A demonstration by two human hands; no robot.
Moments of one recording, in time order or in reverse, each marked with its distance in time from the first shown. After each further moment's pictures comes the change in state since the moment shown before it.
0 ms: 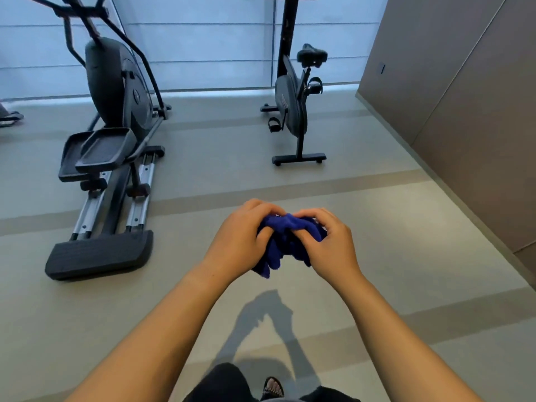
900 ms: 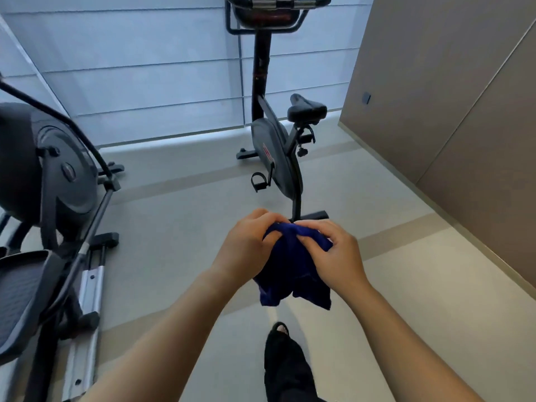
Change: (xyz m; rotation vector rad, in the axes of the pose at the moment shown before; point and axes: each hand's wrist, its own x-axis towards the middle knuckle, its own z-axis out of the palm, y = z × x) left_hand 0.610 -0.278 -0.039 -0.123 -0.117 0.053; right_hand 0.615 0.144 0.112 -0.088 0.133 0.037
